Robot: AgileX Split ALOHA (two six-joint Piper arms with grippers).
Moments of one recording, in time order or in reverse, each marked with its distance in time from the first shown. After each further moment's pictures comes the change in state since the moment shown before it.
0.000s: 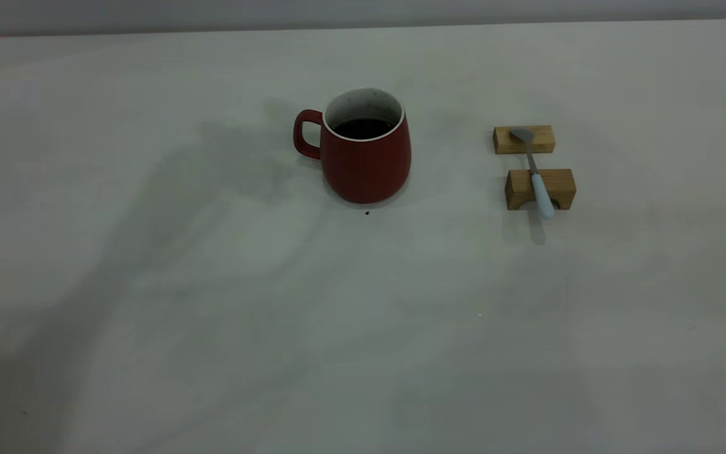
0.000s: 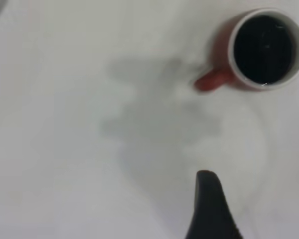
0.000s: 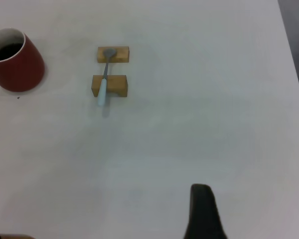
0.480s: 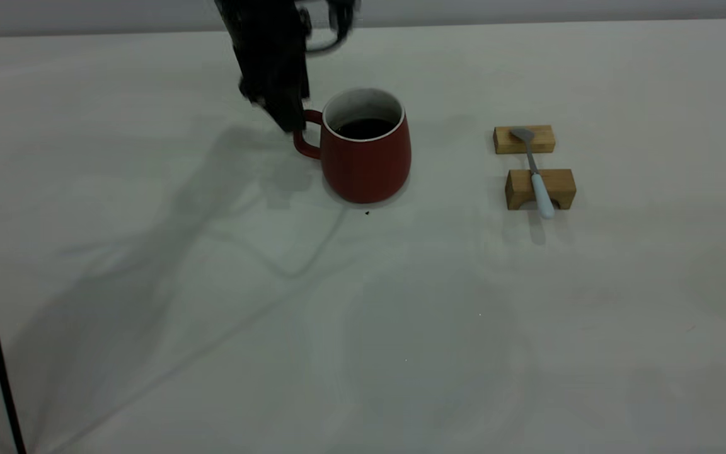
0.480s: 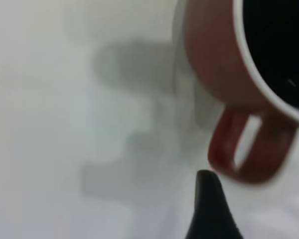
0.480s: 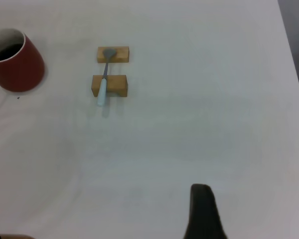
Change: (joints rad) left arm 0.000 0.498 -0.001 -0.157 -0.288 0.849; right arm 0.000 0.000 0.000 0.000 0.000 0.000
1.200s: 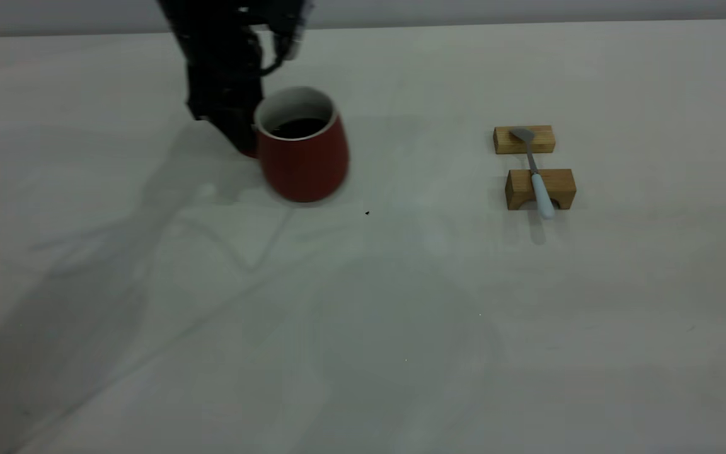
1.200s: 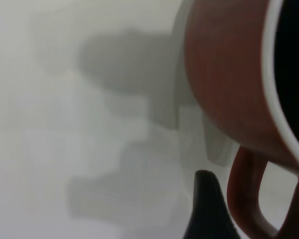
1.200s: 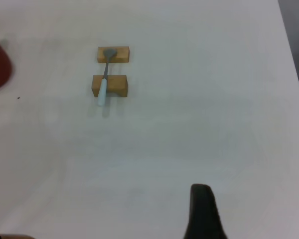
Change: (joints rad) left arm 0.075 0.074 0.000 0.008 -0.021 0.167; right arm 0.000 0.000 0.000 0.000 0.000 0.001
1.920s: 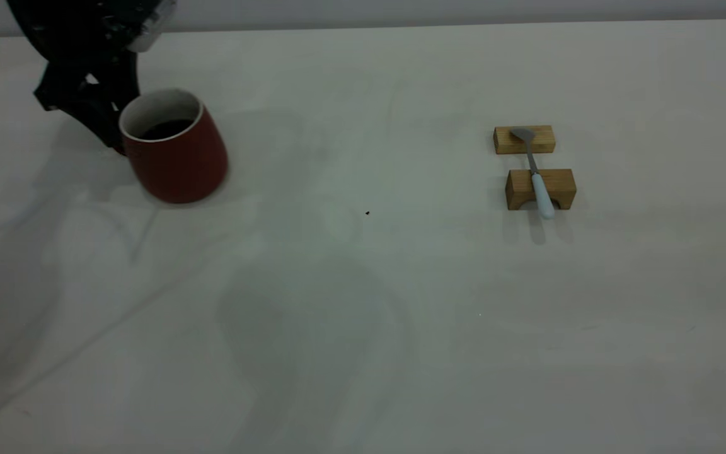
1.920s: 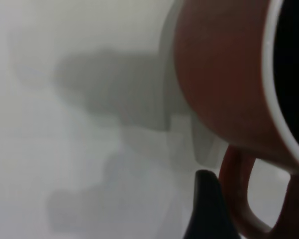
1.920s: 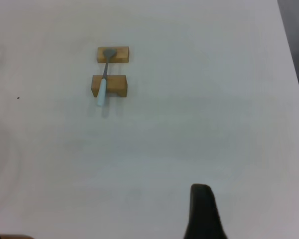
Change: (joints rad) left arm 0.270 -0.010 0.000 0.003 0.148 0.269; right arm 0.000 0.000 0.000 0.000 0.000 -0.002
